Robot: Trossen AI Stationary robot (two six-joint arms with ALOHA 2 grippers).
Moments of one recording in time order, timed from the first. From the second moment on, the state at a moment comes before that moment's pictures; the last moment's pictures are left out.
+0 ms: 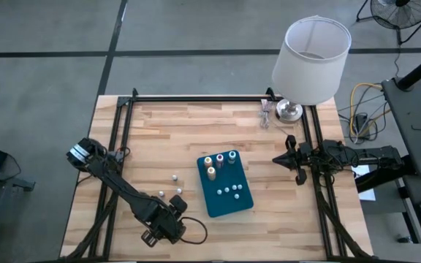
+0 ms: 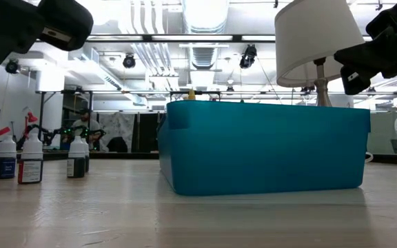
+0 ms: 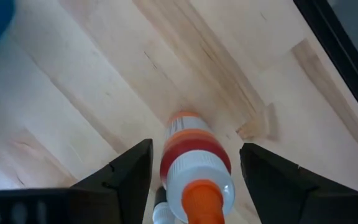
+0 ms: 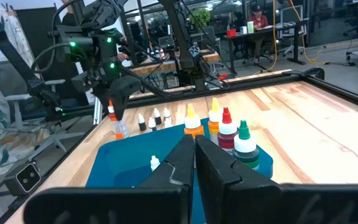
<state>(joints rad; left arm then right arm) -0.67 1.75 1.30 -0.86 0.04 0.00 0.06 0.02 0.01 0.01 -0.02 0.22</state>
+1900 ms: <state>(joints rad) -0.45 1.75 1.69 -1.03 0.04 0.16 0.06 0.02 0.01 0.01 -0.02 0.22</state>
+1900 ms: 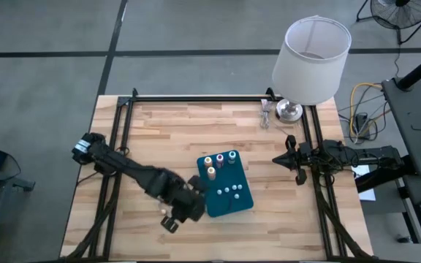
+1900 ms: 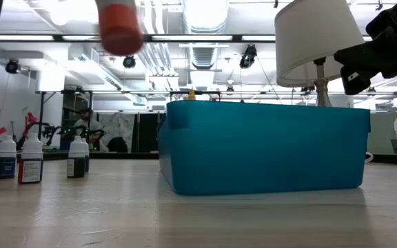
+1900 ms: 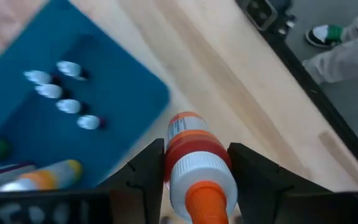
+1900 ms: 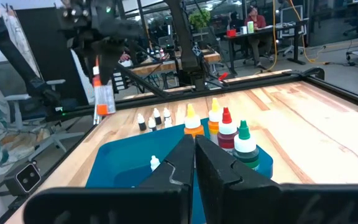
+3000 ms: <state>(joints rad) -0.03 1.75 1.83 -1.04 0.06 0.37 0.06 0.02 0.01 0.01 -0.02 0.22</state>
